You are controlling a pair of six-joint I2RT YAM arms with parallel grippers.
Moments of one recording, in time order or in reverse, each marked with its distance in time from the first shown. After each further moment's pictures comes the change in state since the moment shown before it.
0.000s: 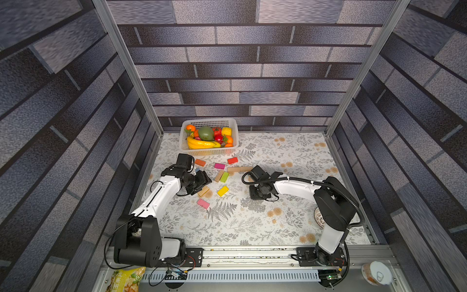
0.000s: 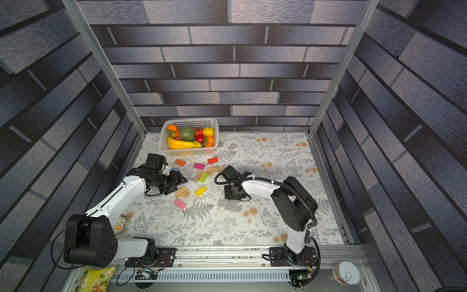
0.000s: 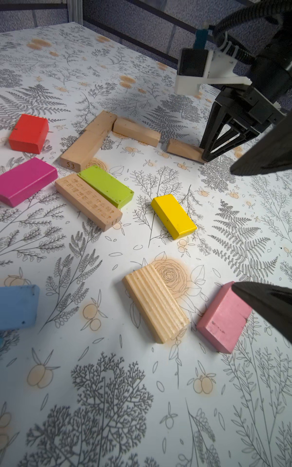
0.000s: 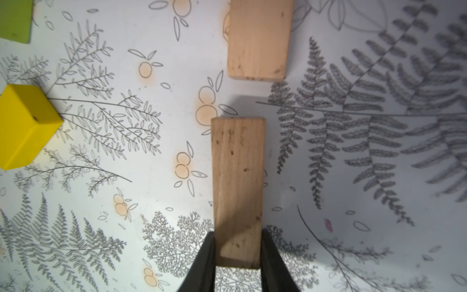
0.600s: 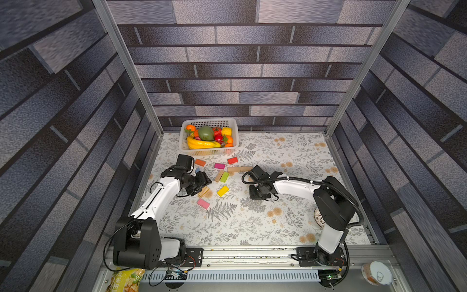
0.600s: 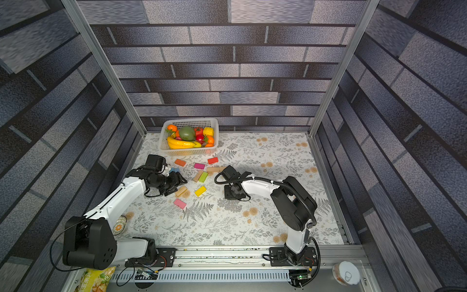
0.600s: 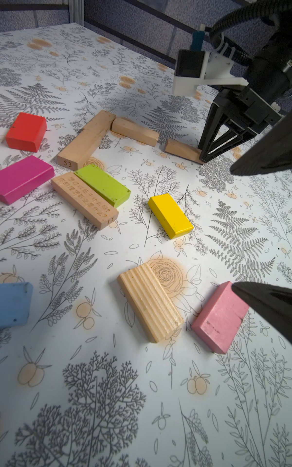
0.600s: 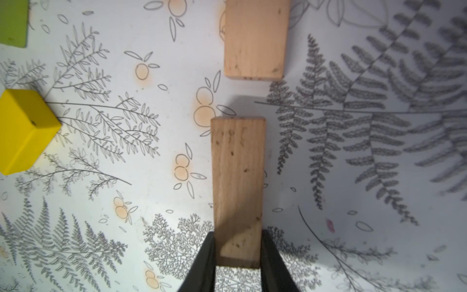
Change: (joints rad) left arm 0.000 -0.014 -0.015 0.000 0.000 -0.011; right arm -0.014 0.008 0.004 -0.003 -0.001 0.019
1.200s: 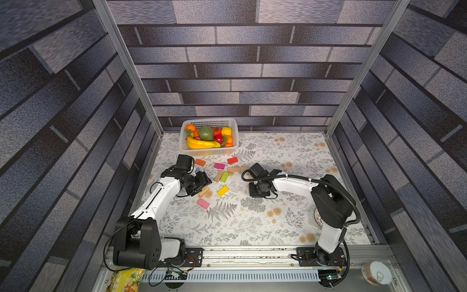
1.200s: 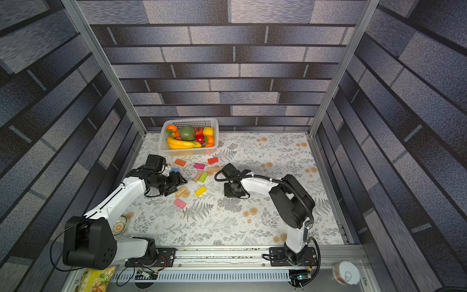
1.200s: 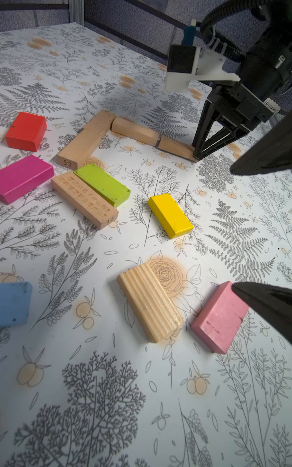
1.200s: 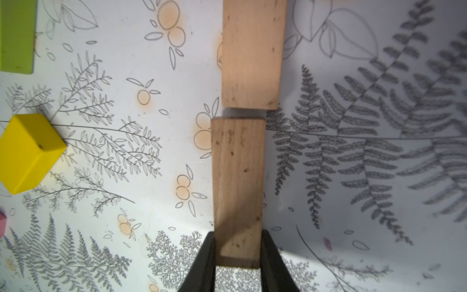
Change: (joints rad) left arm 0.000 0.000 -0.001 0.000 0.000 -0.001; right arm -0.022 0.031 0.040 -0.007 -0.003 -0.001
